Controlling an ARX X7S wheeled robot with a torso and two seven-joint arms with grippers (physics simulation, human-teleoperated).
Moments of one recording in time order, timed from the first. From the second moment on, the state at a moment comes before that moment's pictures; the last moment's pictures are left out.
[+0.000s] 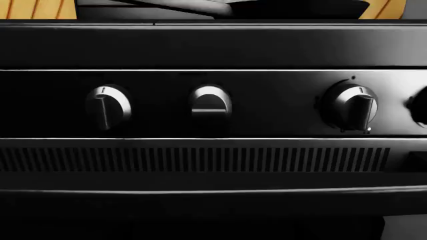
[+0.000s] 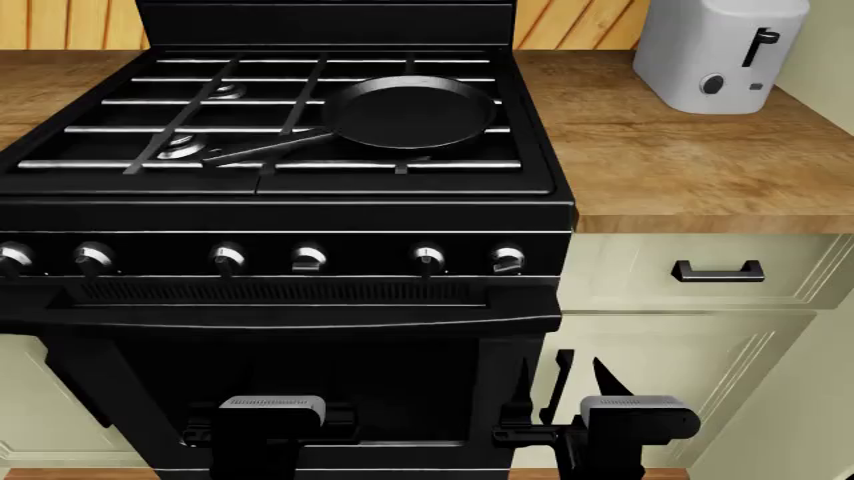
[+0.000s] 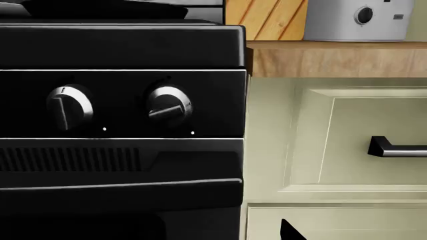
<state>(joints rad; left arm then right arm) 0.00 0.00 0.00 0.00 0.00 0.00 0.00 0.00 0.00 0.00 0.00 0.00 0.00 0.00</state>
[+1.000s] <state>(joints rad) 0.01 -0.09 0.14 0.01 -0.03 -0.04 -0.11 0.03 0.10 -0.09 0.00 0.04 0.04 0.11</state>
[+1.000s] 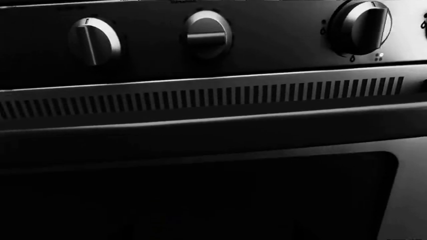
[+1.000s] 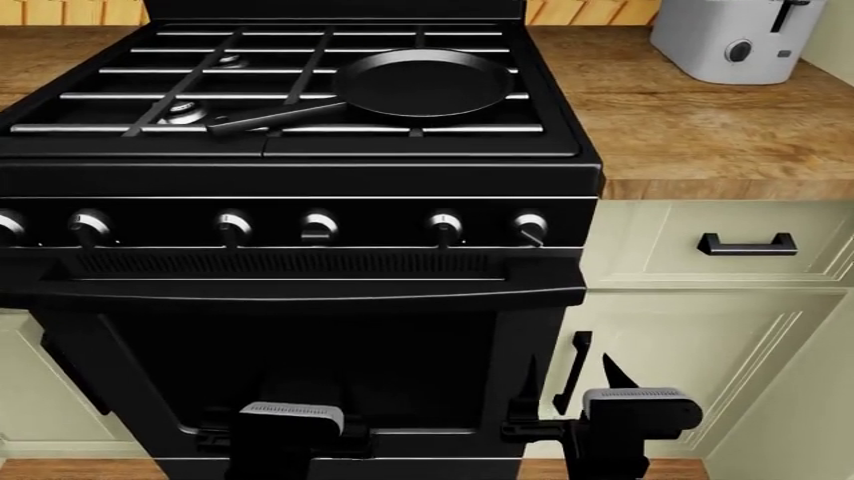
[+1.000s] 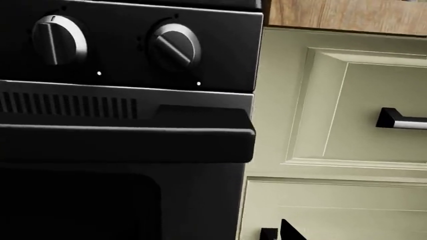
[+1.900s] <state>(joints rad) 0.03 -0.13 0.20 0.07 -0.07 -0.13 -0.15 0.02 0.18 -0.12 -0.31 0.04 0.33 0.21</state>
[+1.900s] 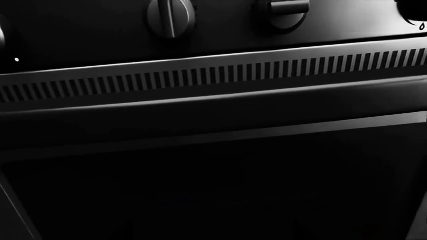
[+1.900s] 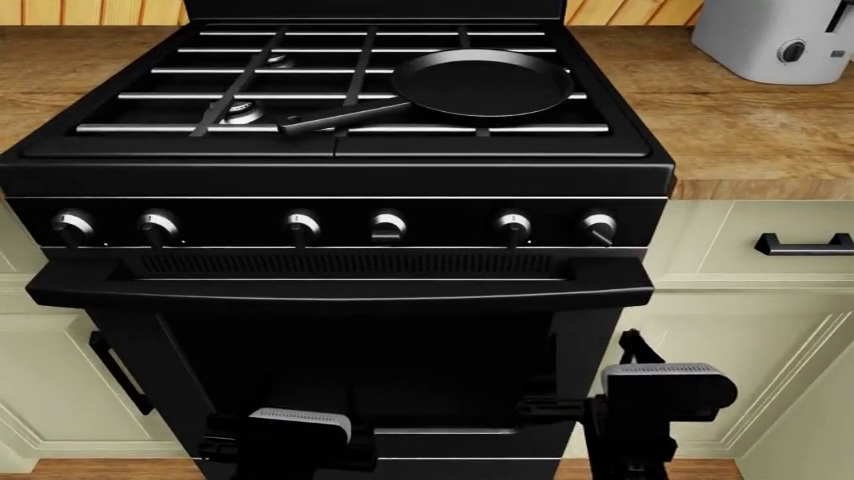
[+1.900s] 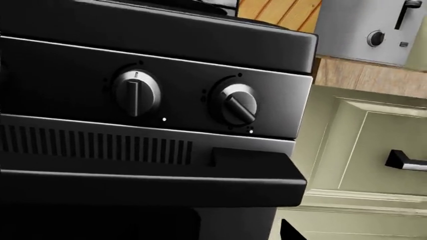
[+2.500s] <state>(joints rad) 0.04 -0.15 0.23 0.08 -0.08 -0.12 -0.17 0.16 0.29 -0.13 -0.42 -0.02 0.58 0.21</state>
